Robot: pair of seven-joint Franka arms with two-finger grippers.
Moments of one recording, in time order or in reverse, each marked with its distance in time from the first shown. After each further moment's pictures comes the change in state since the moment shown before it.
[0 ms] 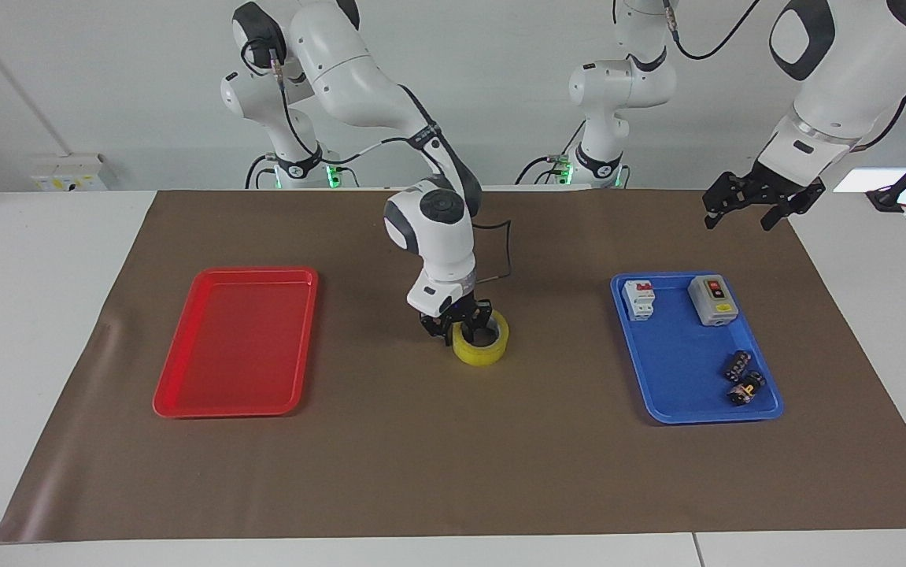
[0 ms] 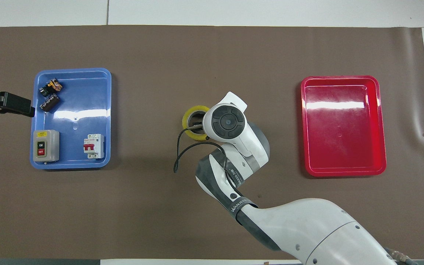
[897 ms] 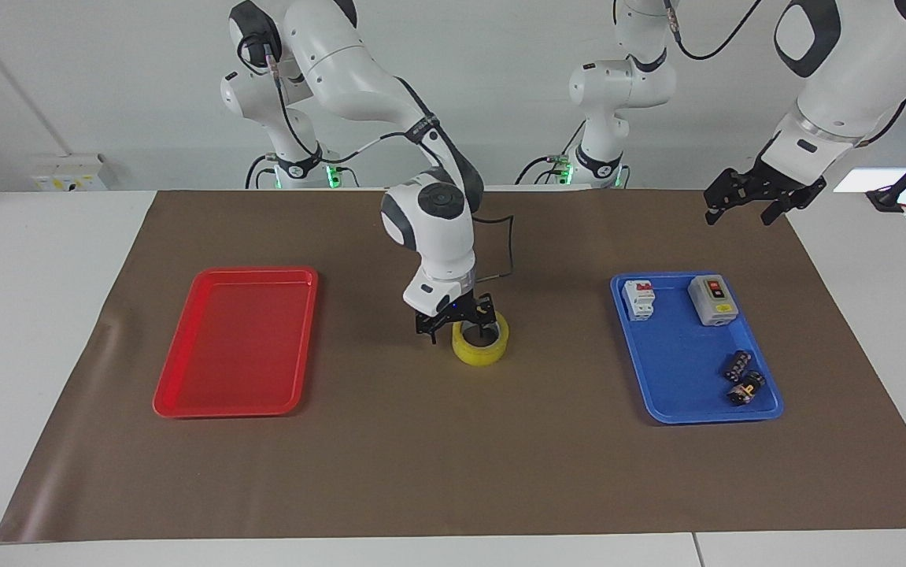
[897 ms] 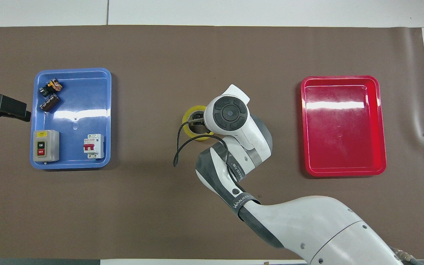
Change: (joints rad) left arm 0.005 0.010 0.004 0.035 0.000 -0.073 -0.005; right arm -0.015 0.002 0.000 0.047 0.000 -0.048 0.001
